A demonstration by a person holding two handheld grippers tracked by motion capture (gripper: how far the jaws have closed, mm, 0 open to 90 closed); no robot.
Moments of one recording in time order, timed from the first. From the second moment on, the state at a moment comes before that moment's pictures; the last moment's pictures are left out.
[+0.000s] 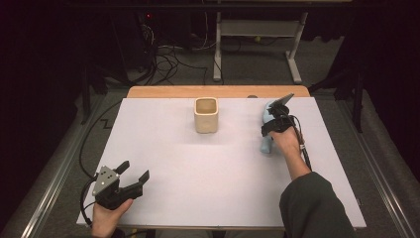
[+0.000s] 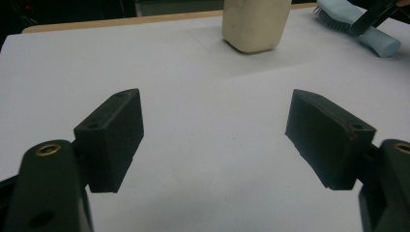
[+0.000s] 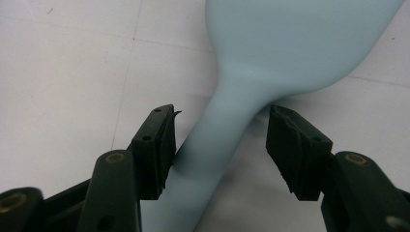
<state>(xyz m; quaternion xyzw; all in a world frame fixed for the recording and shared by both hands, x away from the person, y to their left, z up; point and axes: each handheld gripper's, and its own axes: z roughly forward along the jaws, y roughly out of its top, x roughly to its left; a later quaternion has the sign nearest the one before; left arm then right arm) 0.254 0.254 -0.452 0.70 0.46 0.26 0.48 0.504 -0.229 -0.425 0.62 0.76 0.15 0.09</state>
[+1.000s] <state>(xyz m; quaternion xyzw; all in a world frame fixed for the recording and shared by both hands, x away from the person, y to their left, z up) 0.254 0.253 -0.452 0.70 0.45 0.26 0.48 0.510 -0.217 -0.432 0.62 0.77 0.10 0.12</state>
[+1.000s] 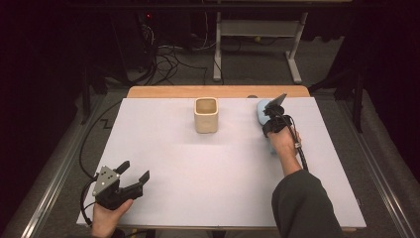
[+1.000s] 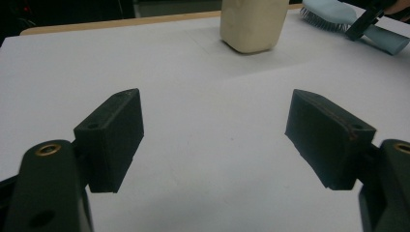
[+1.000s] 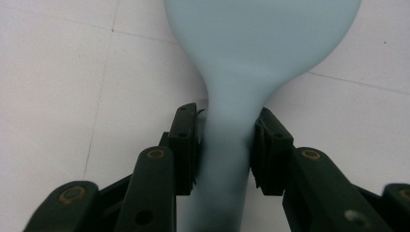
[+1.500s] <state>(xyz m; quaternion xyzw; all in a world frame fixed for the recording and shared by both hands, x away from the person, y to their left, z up) 0.254 0.253 -0.452 0.70 0.45 0.26 0.48 0.507 -0.217 -0.431 0.60 0.78 0.09 0.15</state>
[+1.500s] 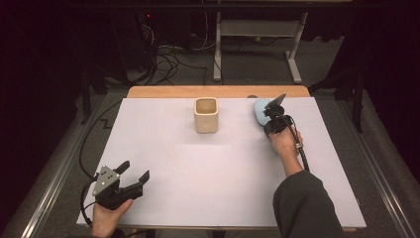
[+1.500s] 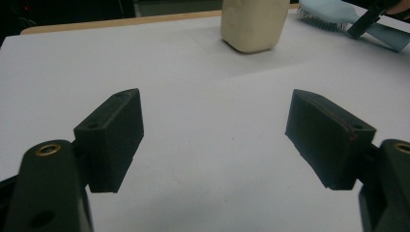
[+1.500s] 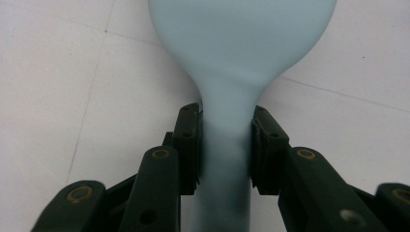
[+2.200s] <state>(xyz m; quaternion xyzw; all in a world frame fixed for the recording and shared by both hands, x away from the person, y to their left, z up) 0.254 0.253 -0.452 0.70 0.46 0.26 0.48 0.494 -0.225 -0.416 0.57 0.79 0.13 0.17</state>
